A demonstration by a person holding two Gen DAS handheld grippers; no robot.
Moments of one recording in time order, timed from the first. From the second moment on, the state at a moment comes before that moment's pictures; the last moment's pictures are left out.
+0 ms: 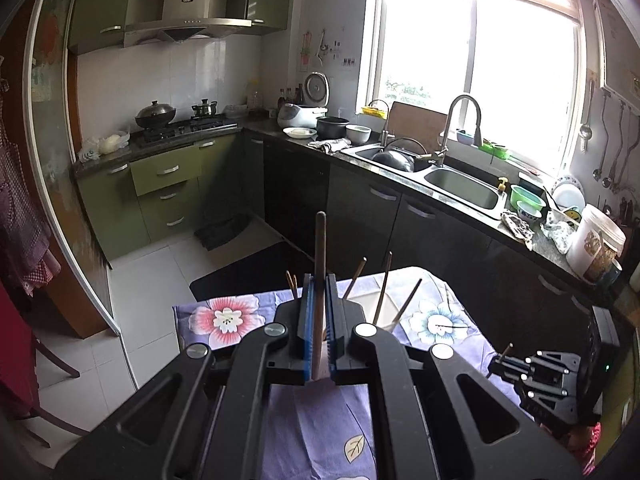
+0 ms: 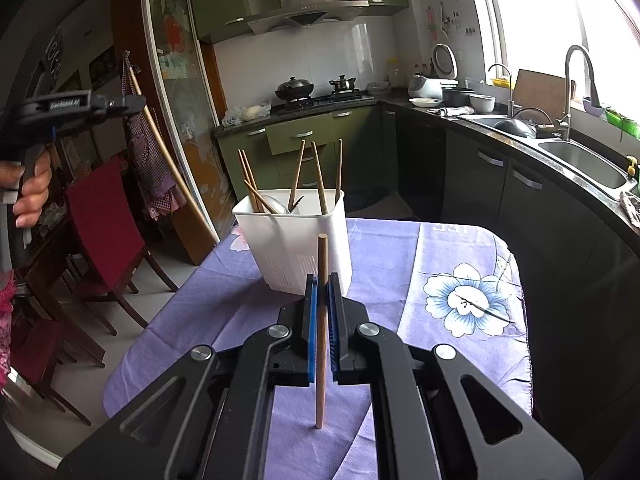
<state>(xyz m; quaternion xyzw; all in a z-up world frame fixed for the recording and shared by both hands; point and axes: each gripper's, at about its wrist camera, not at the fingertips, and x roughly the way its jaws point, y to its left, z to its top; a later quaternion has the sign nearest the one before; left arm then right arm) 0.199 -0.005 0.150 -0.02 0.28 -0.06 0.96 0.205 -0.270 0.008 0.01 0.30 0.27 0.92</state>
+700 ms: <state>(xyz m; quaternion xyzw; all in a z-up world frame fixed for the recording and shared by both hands) 0.284 -0.022 0.155 -0.01 0.28 -0.03 0.96 0.194 -0.266 0.011 0.00 0.30 0.28 0.91</state>
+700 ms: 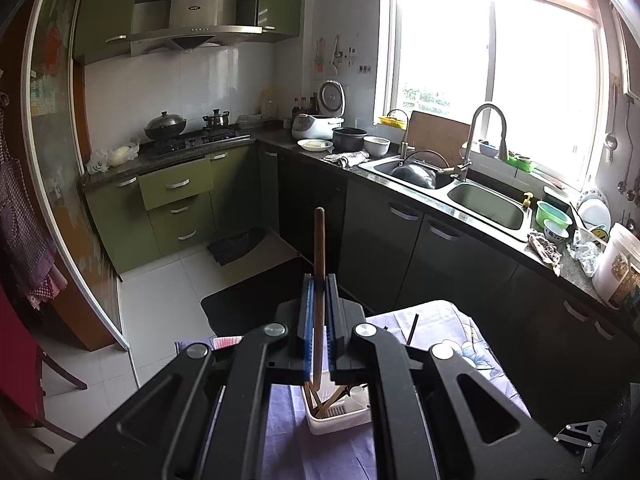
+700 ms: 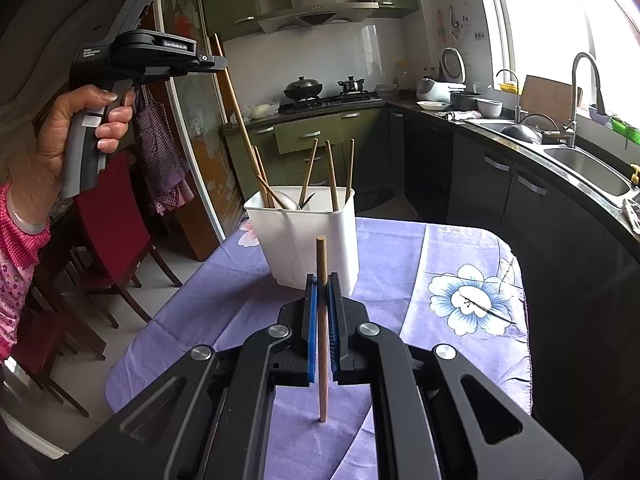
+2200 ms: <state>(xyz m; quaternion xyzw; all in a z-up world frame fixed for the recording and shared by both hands) 0.130 0.002 0.002 -0.04 0.28 -0.07 0.96 0.296 -0.196 0.036 0.03 0.22 0.24 0.94</state>
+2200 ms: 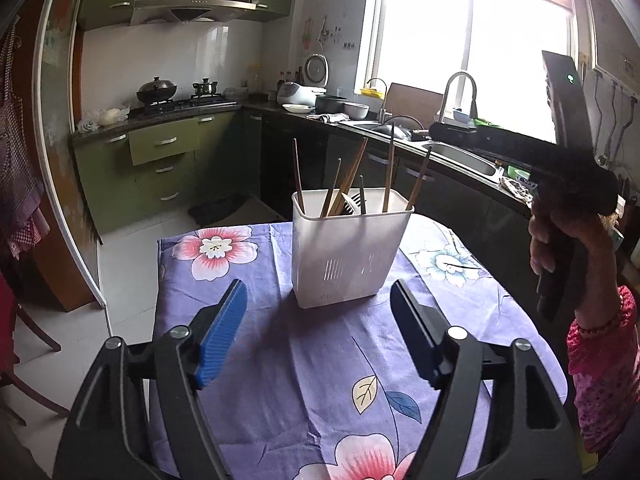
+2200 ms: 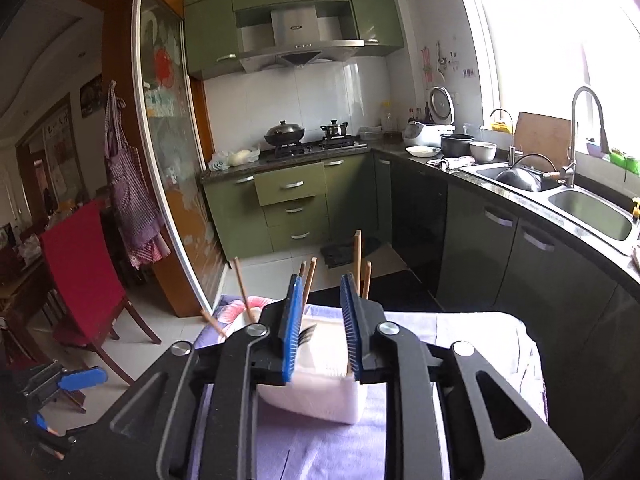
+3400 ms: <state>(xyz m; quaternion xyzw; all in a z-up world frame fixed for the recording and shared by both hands) 0.005 -0.031 -0.043 -0.06 0.26 -0.02 0.96 0.031 -0.287 -0.043 -0.01 0.19 0.17 0.97</state>
